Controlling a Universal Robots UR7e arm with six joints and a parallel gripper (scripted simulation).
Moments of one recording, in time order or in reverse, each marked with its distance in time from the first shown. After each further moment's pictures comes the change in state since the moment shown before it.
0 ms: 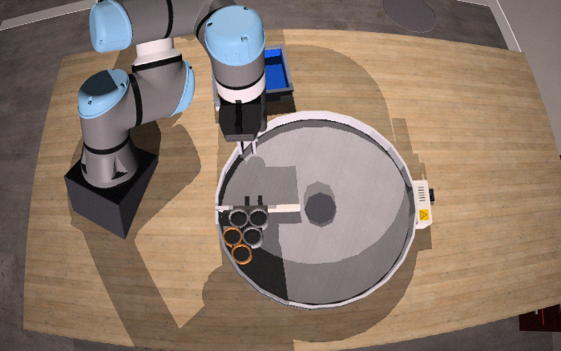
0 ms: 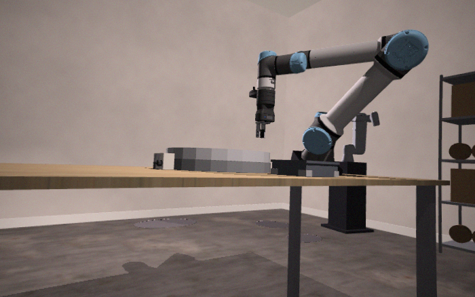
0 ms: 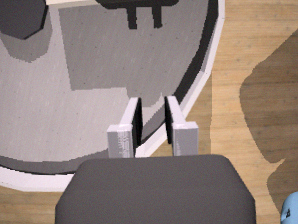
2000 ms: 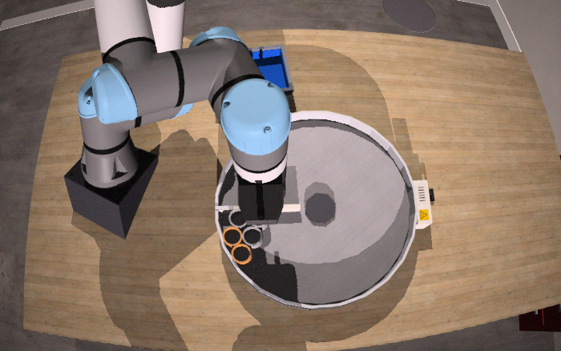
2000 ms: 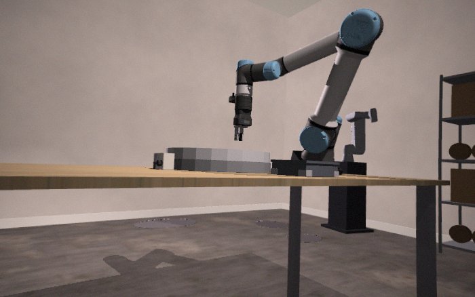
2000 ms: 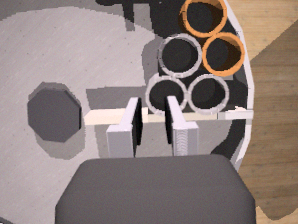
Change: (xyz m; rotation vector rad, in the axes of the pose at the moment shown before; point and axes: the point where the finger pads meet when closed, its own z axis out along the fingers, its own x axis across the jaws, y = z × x) arm -0.028 -0.119 0.010 0.002 0.001 -0.010
